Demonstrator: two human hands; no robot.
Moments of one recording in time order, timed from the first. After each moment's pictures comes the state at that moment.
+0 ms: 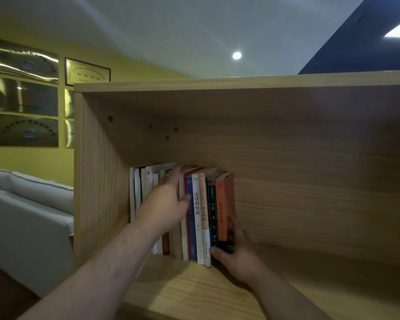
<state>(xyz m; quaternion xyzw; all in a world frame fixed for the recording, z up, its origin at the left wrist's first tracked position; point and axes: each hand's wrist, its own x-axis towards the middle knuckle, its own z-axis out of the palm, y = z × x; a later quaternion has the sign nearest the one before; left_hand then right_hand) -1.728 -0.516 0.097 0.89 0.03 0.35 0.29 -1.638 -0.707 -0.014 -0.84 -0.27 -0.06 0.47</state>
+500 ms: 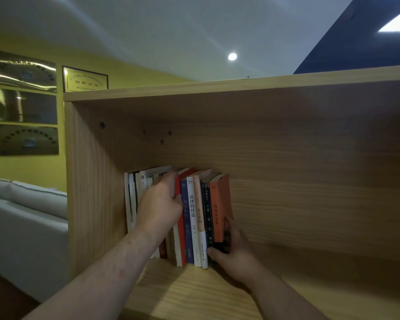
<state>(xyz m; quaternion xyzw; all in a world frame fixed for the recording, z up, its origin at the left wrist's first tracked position) -1.730 -0.533 0.101 0.85 0.04 0.45 0.28 -1.640 -0.709 -0.011 -0.83 -0.27 -0.05 0.49</state>
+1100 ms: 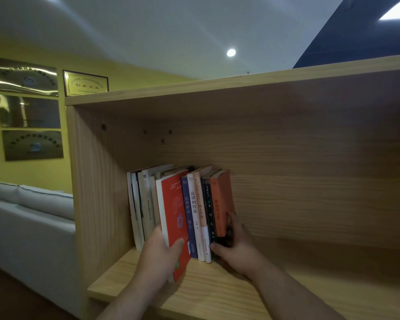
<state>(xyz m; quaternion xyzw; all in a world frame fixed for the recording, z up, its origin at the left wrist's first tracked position) -1.761 -0.538 0.018 0.81 0.09 0.31 0.50 -1.647 -0.711 -0.009 -0.82 -0.26 -0.06 0.50</state>
